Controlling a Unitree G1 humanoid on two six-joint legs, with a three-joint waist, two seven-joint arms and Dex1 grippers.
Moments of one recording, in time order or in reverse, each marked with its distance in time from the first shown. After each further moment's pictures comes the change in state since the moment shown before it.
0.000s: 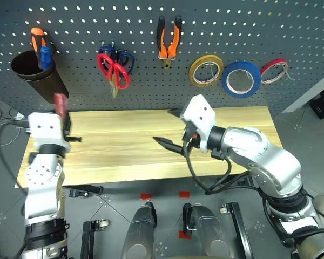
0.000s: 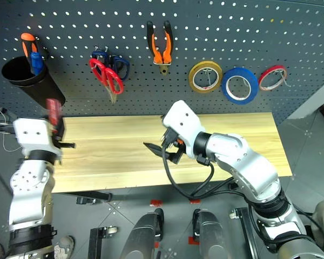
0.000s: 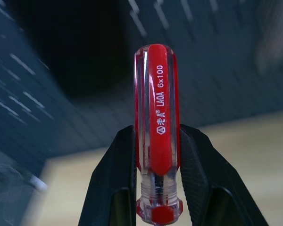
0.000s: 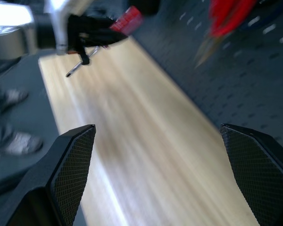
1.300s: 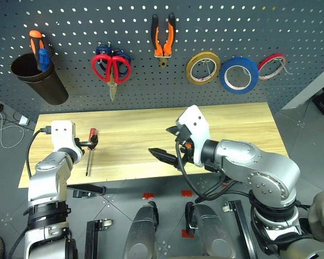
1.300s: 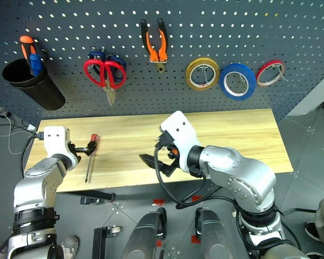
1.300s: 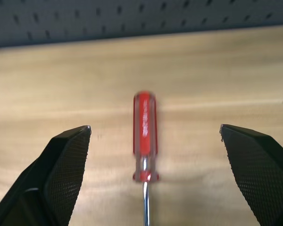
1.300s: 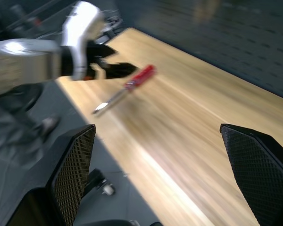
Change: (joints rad) left arm -0.227 0.073 -0.070 0.419 -0.157 0.558 -0.226; right arm -0.025 0.175 -0.010 -0.106 0.170 0.438 -0.187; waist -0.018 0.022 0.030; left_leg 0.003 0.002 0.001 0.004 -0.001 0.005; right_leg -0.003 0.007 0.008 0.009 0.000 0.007
